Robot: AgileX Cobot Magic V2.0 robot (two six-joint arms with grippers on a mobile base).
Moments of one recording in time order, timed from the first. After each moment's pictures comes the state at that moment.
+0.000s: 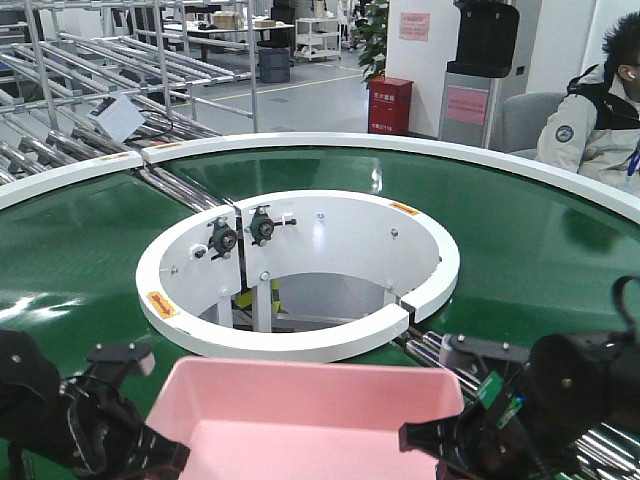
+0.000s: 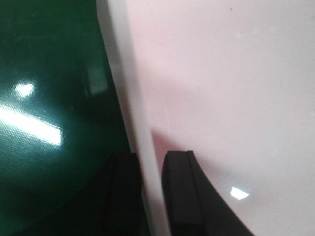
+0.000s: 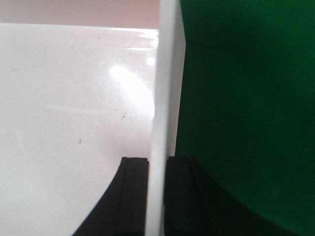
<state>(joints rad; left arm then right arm) -0.22 1.69 -1.08 -0.58 0.72 0.47 0.30 1.63 -1.08 0.12 0.69 0.28</state>
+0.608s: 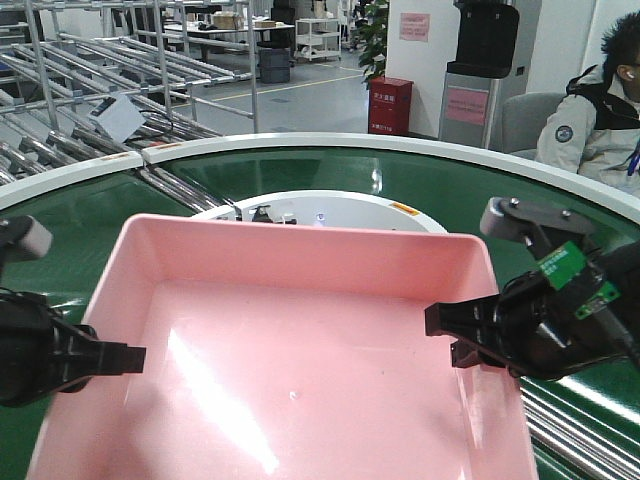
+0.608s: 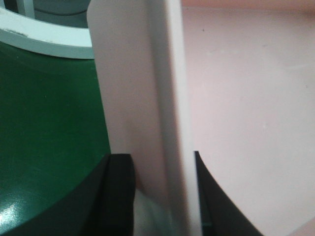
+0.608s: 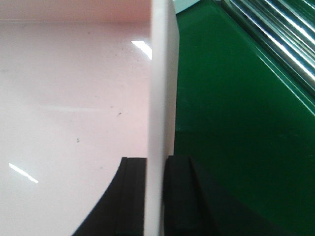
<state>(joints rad) -0.21 1.21 -1.07 -0.61 0.74 0.37 0.30 1.38 -1.30 0.10 0.89 0.27</state>
